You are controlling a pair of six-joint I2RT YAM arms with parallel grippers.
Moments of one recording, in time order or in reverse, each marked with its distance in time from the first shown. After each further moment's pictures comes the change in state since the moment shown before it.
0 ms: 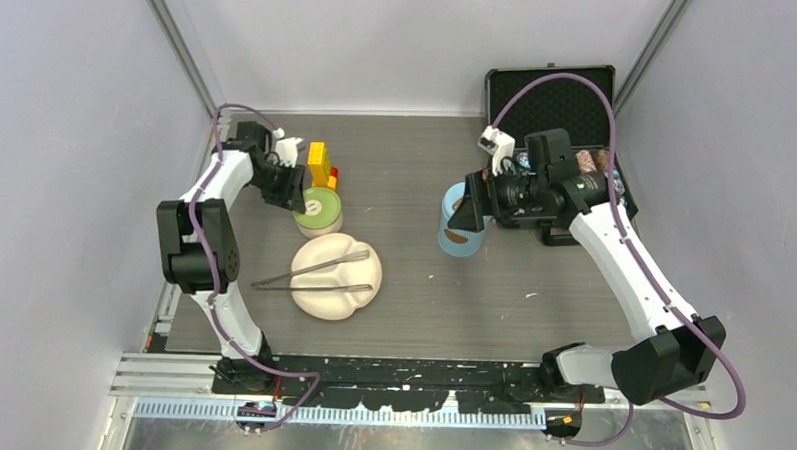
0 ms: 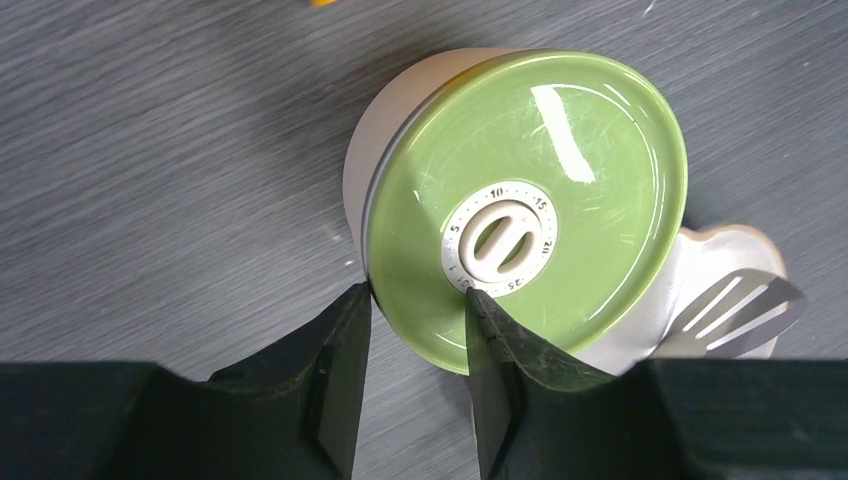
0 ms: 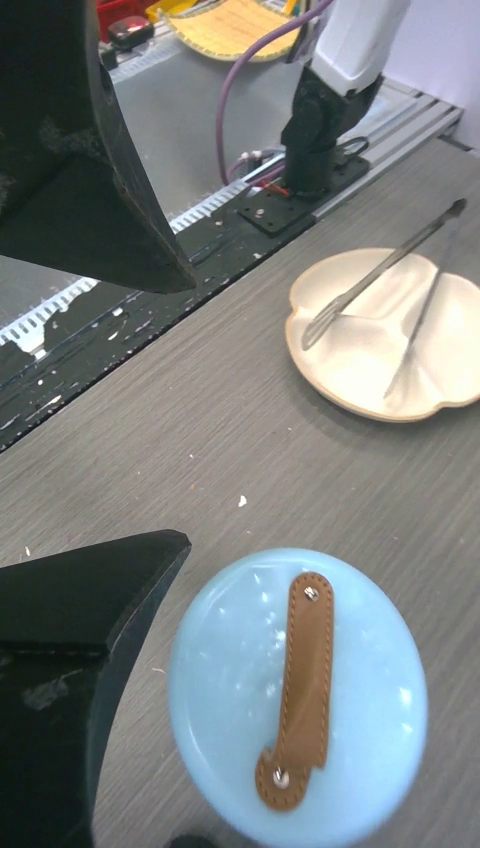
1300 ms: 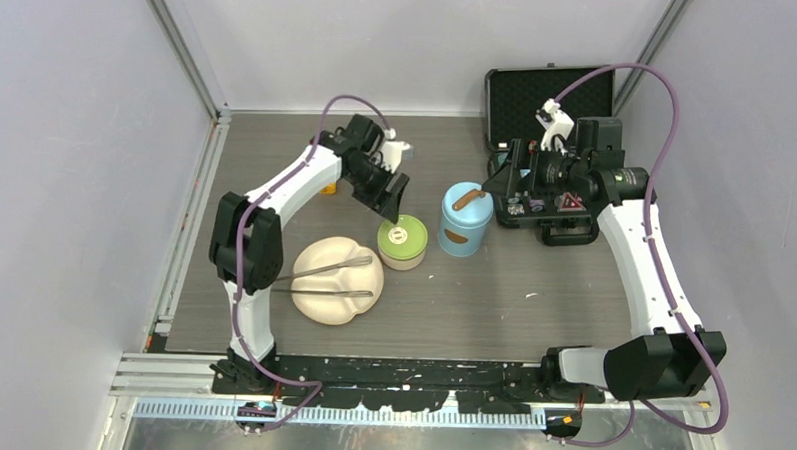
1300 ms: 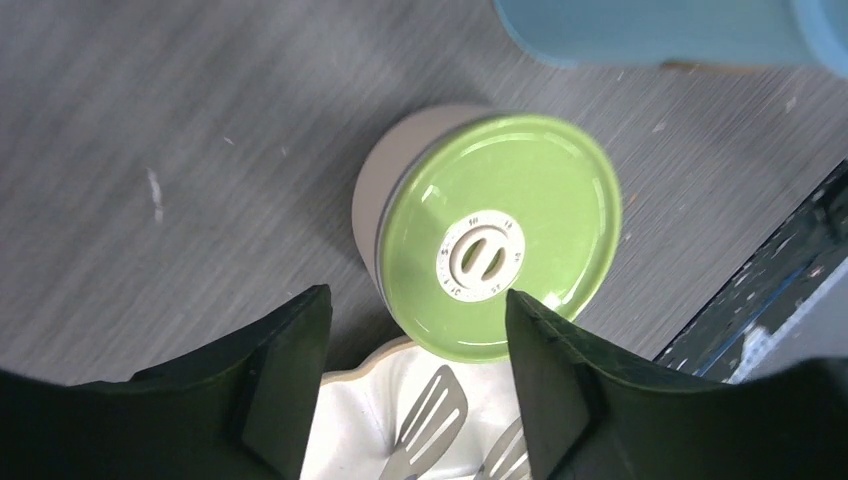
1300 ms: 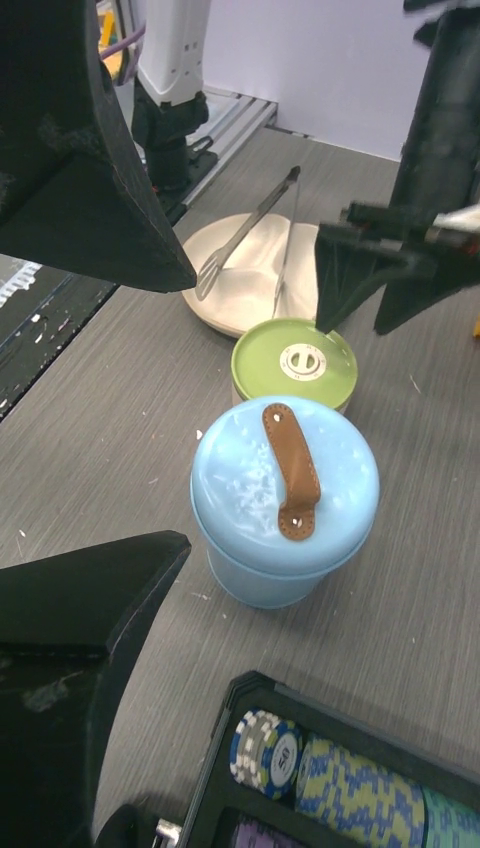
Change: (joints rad) left arm -0.546 0.100 0.213 -0.045 0.008 -0.159; right arm -0.245 -0.008 0.060 0.041 0.038 0.145
